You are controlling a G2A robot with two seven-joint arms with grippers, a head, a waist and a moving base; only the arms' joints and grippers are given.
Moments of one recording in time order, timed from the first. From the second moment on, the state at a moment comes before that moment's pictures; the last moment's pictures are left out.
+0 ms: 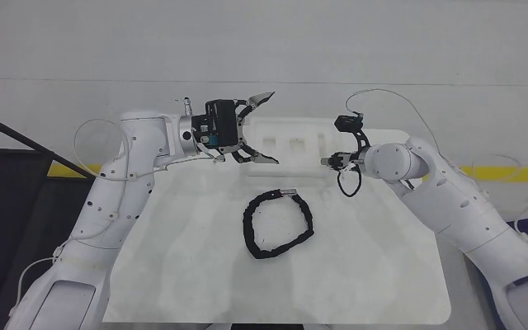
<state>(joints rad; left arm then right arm) 0.62 -1.14 -1.10 -1.45 1.67 -1.01 0.50 -0.40 -0.96 0.51 -1.23 -0.14 0.20 0.80</state>
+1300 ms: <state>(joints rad) 0.62 -1.14 -1.10 -1.45 1.67 -1.01 0.50 -0.43 -1.02 0.59 -1.15 -0.27 0.12 0.88</state>
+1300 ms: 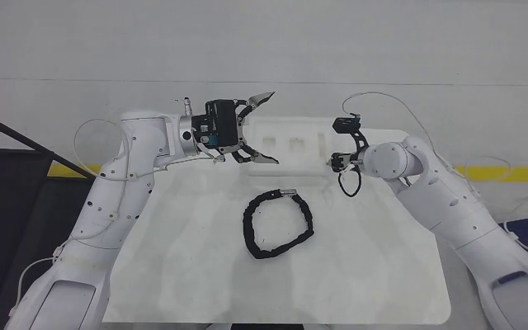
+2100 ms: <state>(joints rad) 0.62 -1.14 -1.10 -1.45 1.67 -1.01 0.50 -0.59 -0.92 0.94 -1.40 -0.14 -0.02 0.96</state>
